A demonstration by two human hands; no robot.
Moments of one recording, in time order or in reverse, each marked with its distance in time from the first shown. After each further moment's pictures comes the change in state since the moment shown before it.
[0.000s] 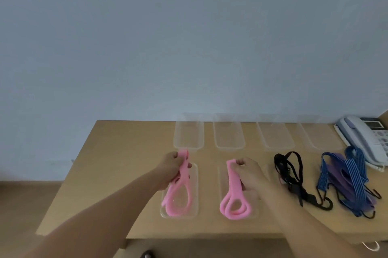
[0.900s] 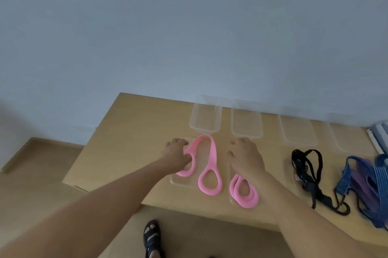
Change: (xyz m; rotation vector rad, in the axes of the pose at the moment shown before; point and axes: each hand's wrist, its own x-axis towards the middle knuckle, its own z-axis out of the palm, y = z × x) left_hand -0.017 -0.035 -0.012 0.920 0.227 0.108; right_hand -0.006 -0.016 0.038 -0.853 0.034 -0.395
